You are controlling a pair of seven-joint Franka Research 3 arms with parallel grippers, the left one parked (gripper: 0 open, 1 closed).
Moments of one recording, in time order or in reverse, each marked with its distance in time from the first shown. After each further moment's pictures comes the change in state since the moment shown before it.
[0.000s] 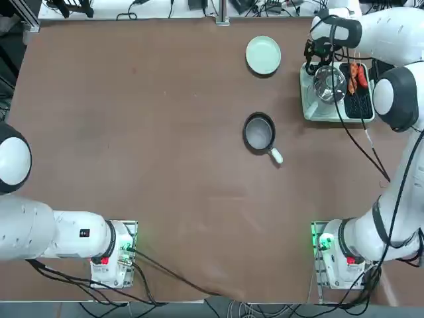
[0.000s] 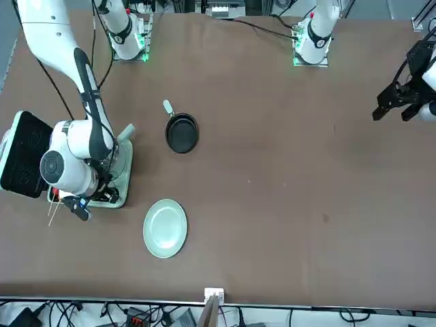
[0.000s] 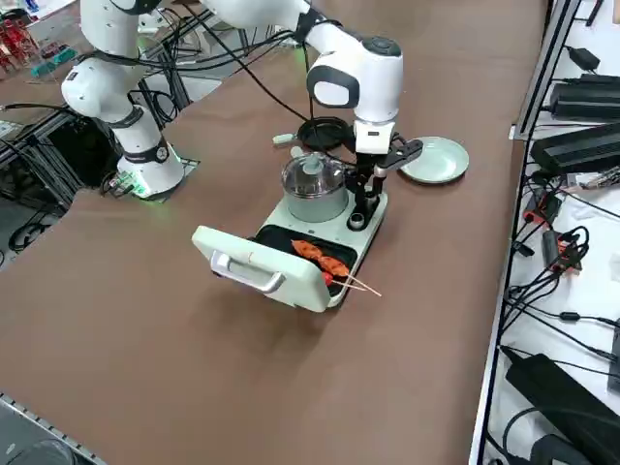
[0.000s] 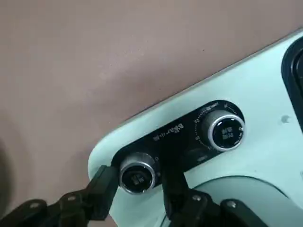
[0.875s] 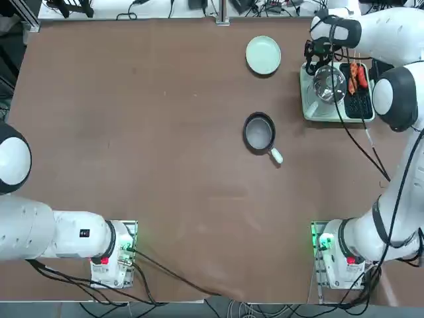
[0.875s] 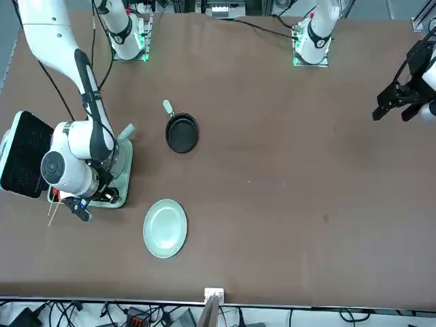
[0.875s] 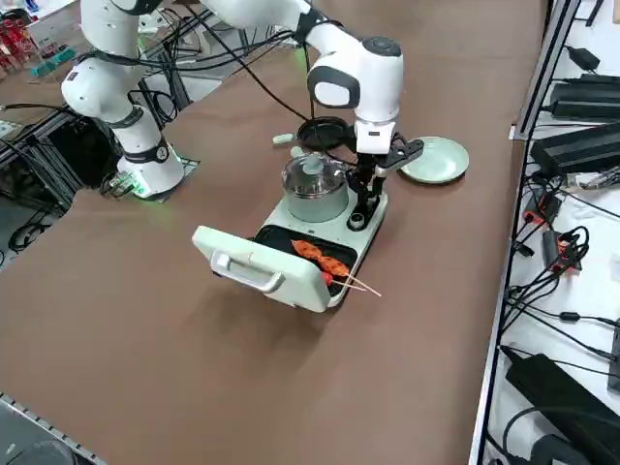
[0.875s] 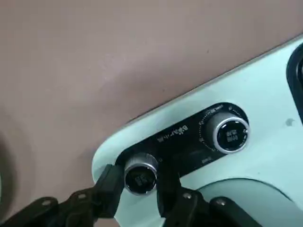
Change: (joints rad) arm 0.001 0.002 0.001 0.004 0.005 0.005 -0.027
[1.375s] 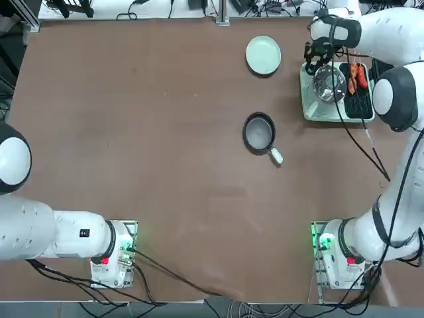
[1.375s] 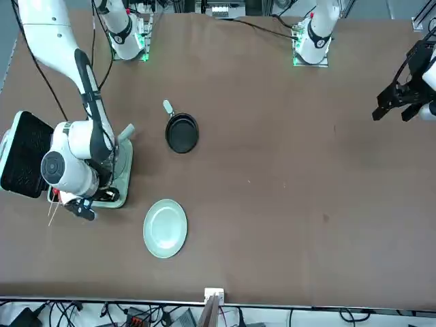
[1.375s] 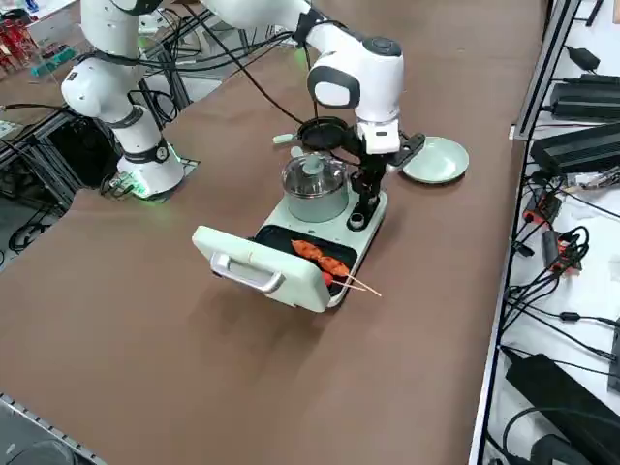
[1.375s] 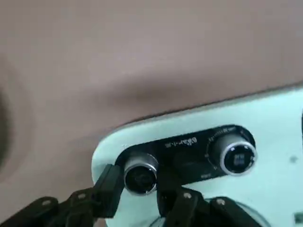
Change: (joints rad) arm 0.000 0.001 0.000 0.001 -0.001 -0.002 -0.289
